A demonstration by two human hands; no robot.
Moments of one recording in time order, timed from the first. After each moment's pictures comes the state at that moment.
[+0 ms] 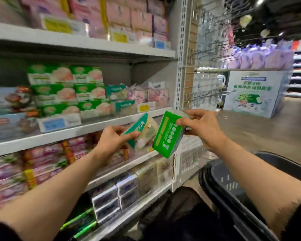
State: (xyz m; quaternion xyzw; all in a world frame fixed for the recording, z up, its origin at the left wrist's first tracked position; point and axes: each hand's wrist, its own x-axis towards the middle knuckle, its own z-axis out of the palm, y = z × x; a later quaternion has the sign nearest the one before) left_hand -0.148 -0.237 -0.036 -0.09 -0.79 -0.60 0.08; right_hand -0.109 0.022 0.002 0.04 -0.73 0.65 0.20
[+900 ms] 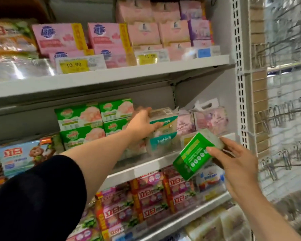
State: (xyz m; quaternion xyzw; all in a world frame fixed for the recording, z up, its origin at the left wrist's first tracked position) left_hand -0.334 -0.254 0.079 -0.06 -0.94 -0.17 0.29; right_hand -0.292 -0.029 -0.052 0.10 -0.50 0.82 0.26
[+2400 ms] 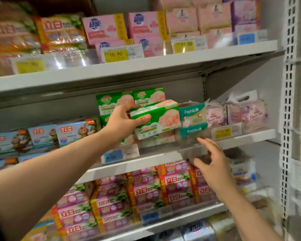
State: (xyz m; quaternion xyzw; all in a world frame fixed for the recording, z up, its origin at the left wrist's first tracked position) left_hand -0.214 -0.334 0.078 -0.02 -0.83 -0.48 0.29; right_hand -0.271 -0.116 -0.063 0.22 -0.74 0.61 0.20
